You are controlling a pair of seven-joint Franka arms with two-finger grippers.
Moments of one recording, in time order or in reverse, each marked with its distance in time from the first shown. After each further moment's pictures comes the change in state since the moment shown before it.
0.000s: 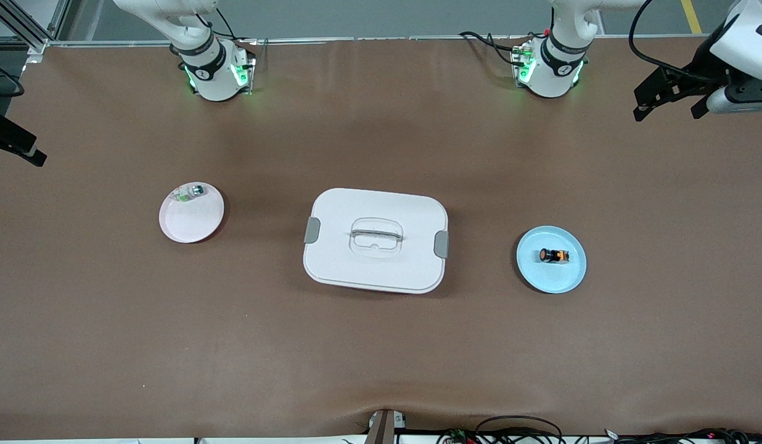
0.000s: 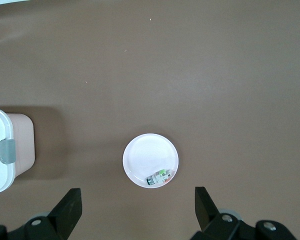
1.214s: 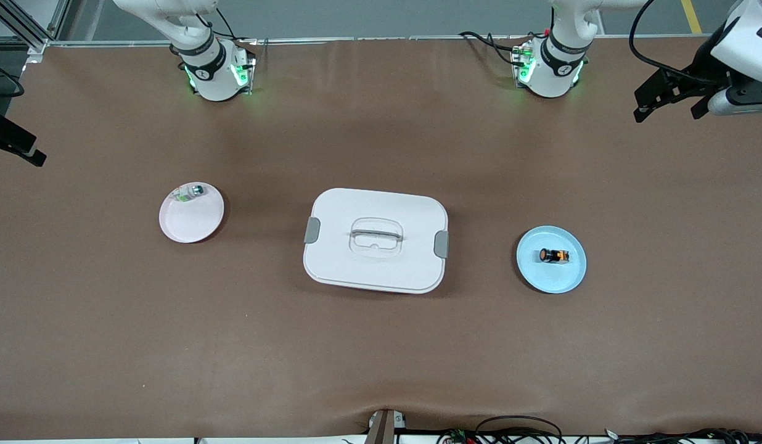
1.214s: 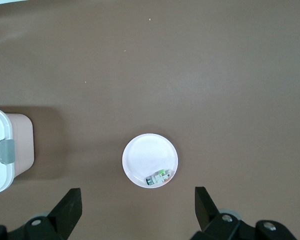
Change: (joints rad) left arm 0.003 0.000 0.001 -0.004 -0.002 0.001 -0.023; right arm 0.000 0.000 0.000 0.000 -0.002 0.000 0.000
